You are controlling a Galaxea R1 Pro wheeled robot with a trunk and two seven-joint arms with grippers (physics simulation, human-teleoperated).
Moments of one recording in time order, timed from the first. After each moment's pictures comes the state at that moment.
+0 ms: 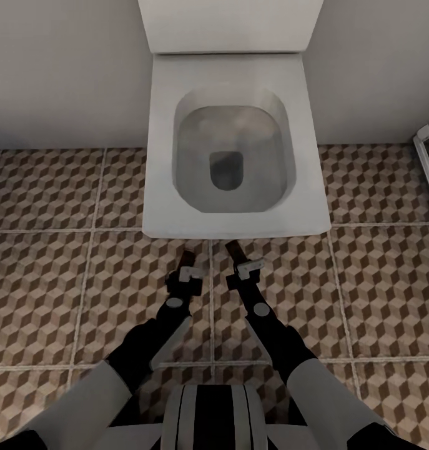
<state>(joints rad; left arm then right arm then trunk) -0.76 -0.04 -0.66 -1.06 0.41 0.34 0.56 -0.76 0.14 0.34 -0.78 0.07 -0.10 -0.16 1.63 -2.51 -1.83</state>
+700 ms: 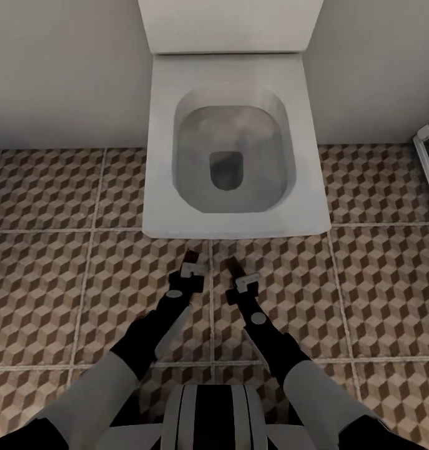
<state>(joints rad) -0.79 -0.08 -0.56 -0.97 0.38 0.37 0.43 -0.78 0.15 0.34 -0.62 0.07 -0.09 -0.16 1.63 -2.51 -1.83</state>
